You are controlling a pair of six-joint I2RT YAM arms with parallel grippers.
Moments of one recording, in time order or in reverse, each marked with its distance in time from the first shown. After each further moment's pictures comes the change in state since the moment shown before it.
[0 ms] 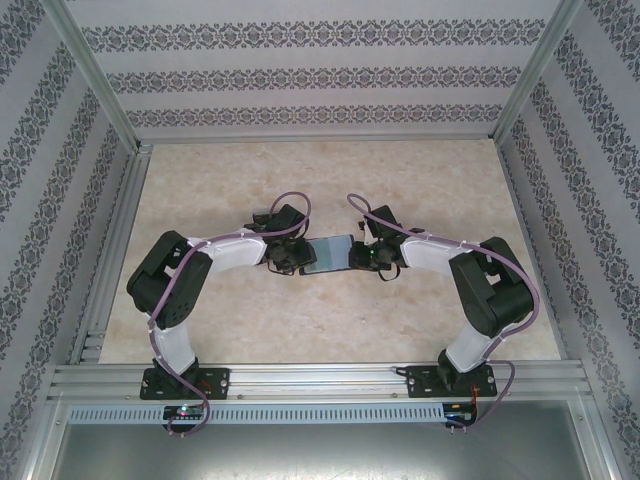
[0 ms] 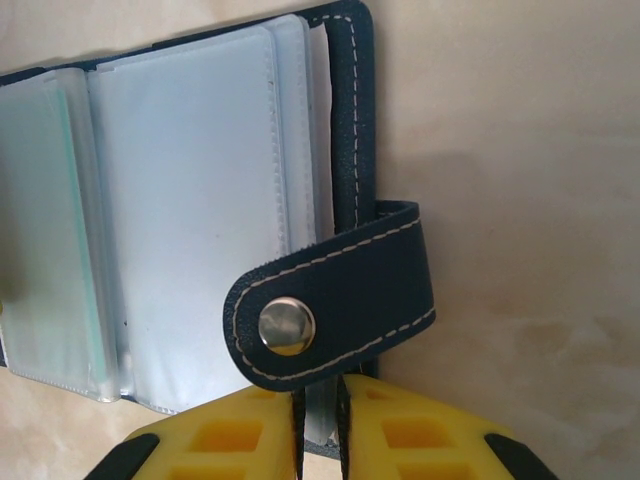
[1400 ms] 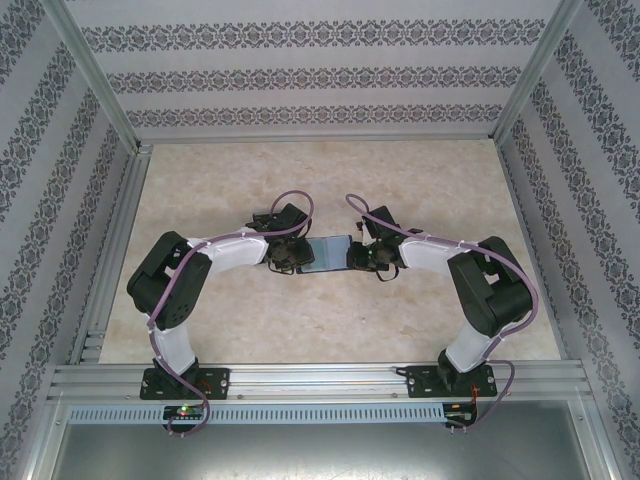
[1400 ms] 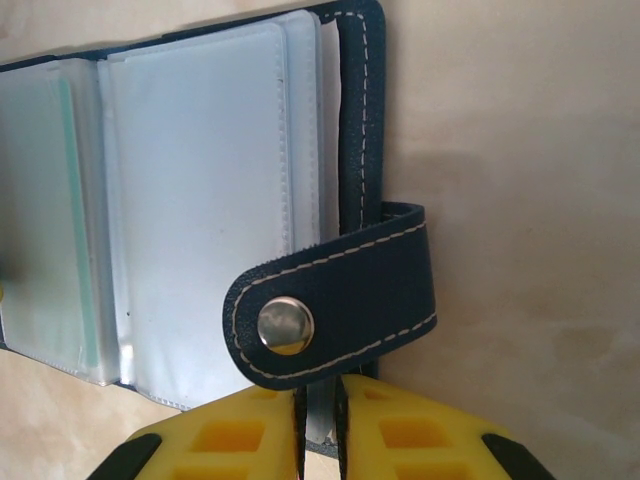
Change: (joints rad) left arm -0.013 -0.004 0.024 -0.052 -0.082 0.027; right arm 0.011 0.006 0.000 0.015 -0.011 0.015
